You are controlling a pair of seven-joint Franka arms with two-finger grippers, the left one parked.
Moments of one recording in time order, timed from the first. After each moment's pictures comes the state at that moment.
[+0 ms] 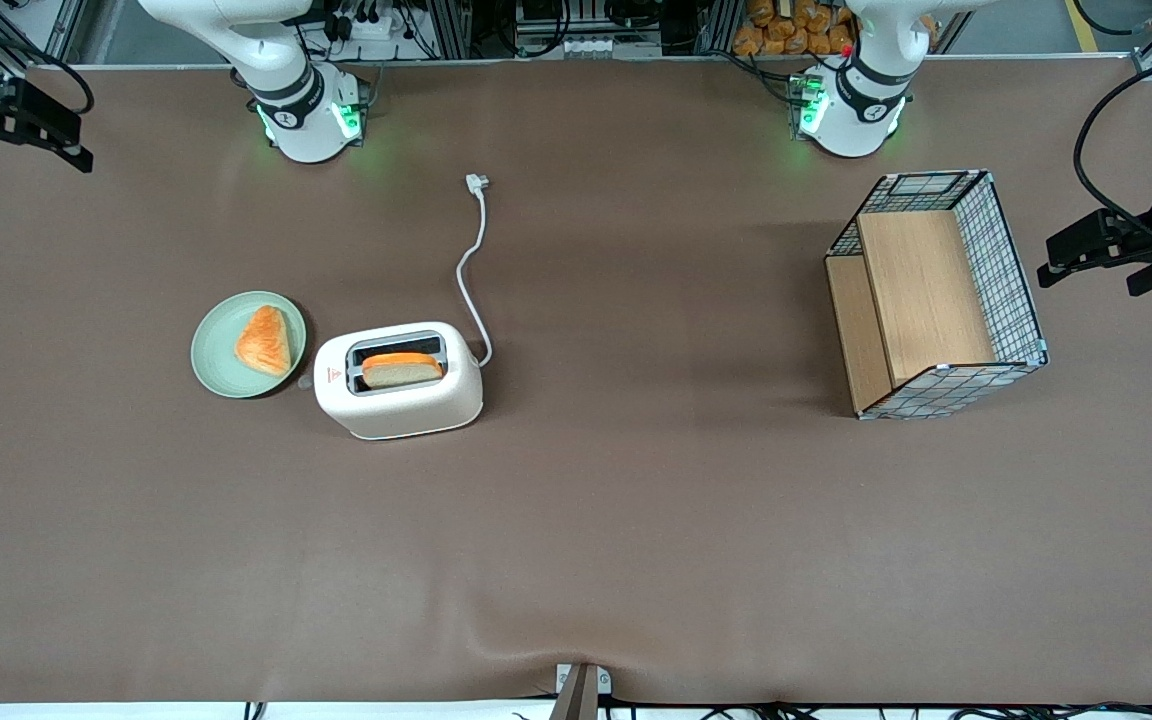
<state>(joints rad) 0.06 -0.11 -0.04 -1.52 0.02 1.31 -0.06</state>
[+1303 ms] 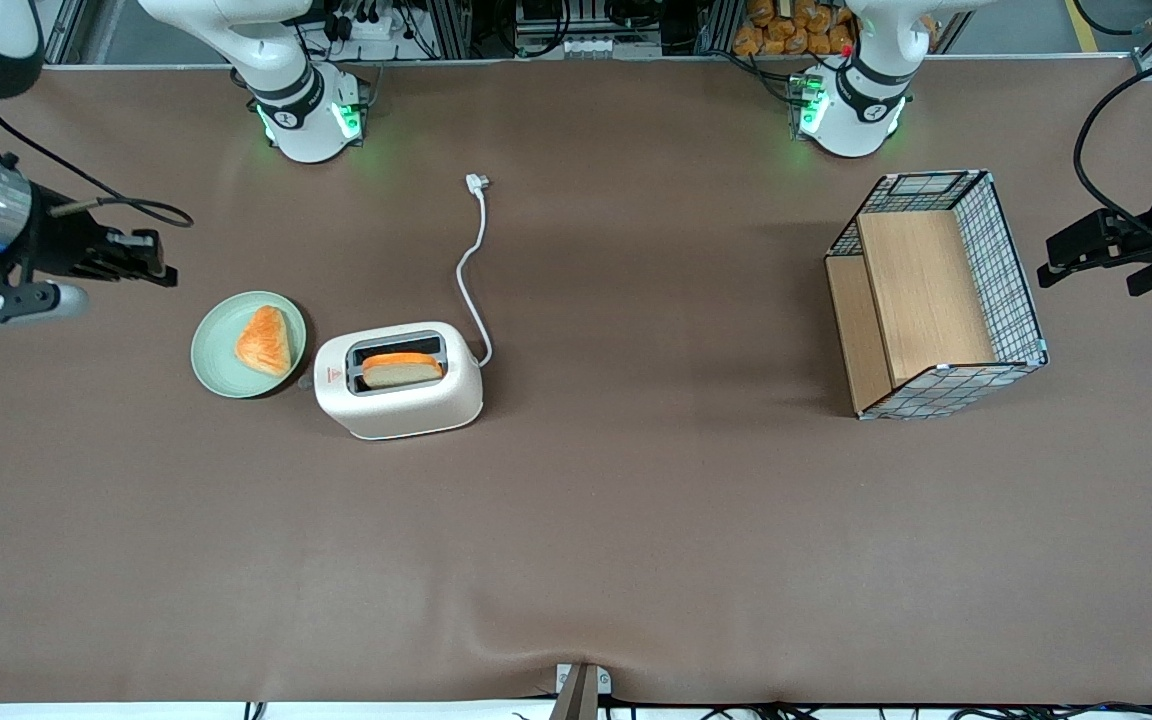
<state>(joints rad) 0.06 0.03 -0.05 -1.69 0.23 1.58 -0.06</state>
